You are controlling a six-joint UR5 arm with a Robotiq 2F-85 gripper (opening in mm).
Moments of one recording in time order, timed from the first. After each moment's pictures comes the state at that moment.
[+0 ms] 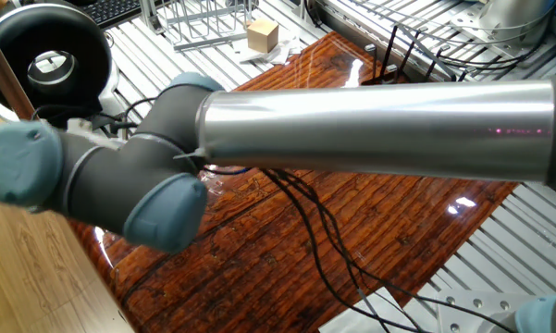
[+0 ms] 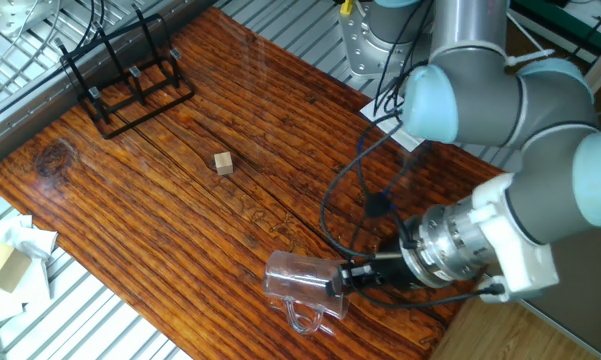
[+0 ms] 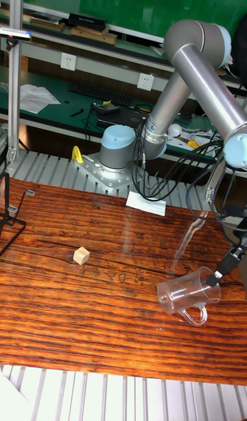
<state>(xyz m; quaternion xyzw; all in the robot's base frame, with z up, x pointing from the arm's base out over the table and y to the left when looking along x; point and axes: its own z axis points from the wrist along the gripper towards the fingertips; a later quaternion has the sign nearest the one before) 0.581 0.253 0.085 -0.43 0.86 -0.28 0.07</state>
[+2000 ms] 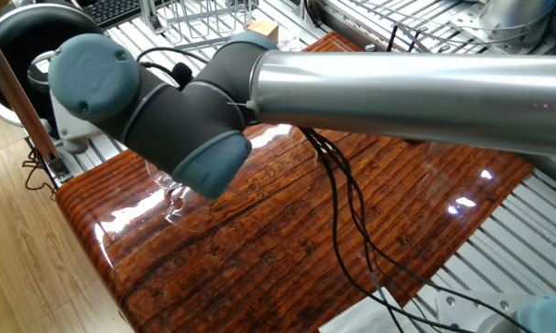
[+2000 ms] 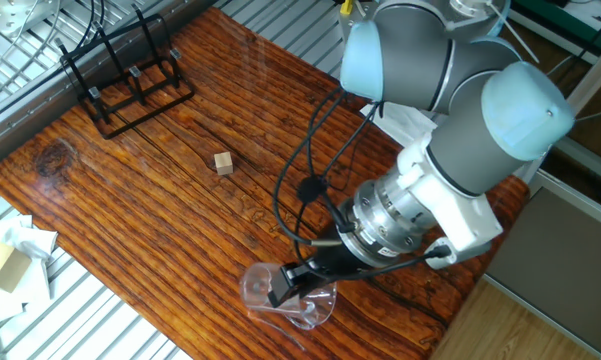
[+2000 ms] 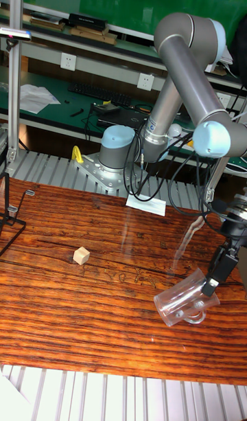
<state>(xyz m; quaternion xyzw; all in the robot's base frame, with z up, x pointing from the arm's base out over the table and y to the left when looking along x) 0.640 0.215 0.124 -0.52 0.80 -0.27 0.13</state>
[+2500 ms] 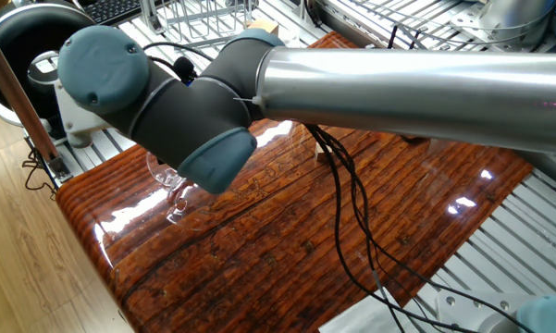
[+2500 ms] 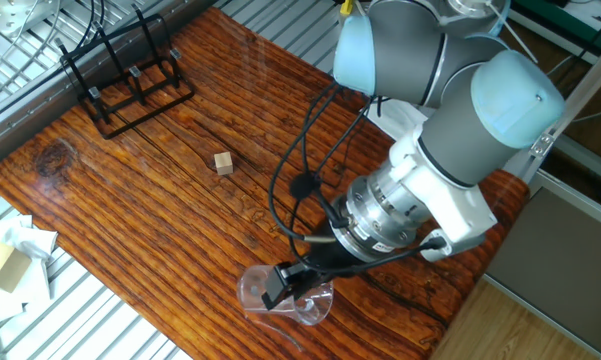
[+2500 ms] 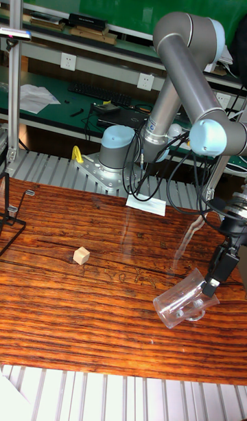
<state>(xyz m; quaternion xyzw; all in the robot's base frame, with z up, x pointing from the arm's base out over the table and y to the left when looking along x) 0.647 0.212 0.131 -0.53 0.80 -0.27 0.14</state>
